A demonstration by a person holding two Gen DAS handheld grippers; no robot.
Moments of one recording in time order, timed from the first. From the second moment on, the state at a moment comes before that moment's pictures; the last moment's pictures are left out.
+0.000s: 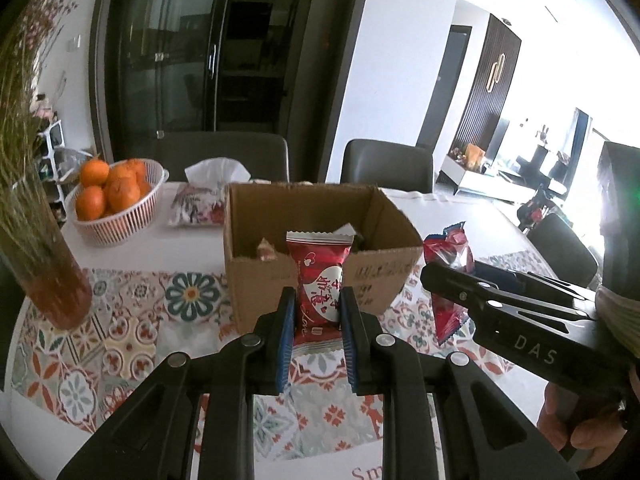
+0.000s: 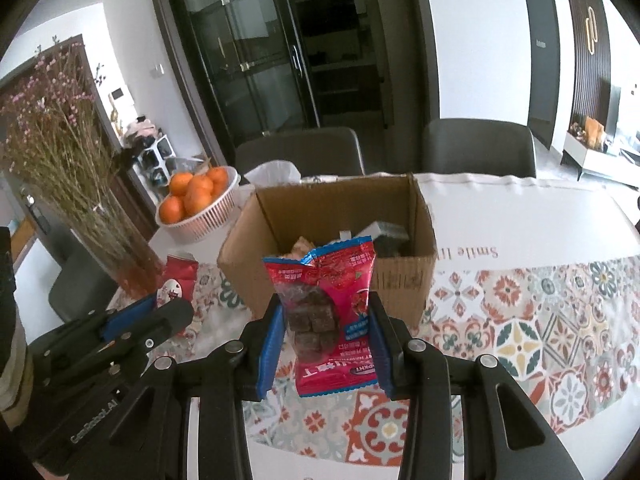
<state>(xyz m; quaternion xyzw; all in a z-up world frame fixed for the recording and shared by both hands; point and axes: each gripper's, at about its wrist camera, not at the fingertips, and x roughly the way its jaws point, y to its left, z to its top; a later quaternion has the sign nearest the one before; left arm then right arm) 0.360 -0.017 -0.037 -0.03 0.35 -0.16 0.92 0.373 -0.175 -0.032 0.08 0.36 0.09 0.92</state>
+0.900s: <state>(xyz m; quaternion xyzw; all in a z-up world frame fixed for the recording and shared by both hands) 0.445 -0.021 -0.009 0.00 0.34 -0.16 0.93 0.467 -0.174 -0.009 0.06 0.38 0.11 0.92</state>
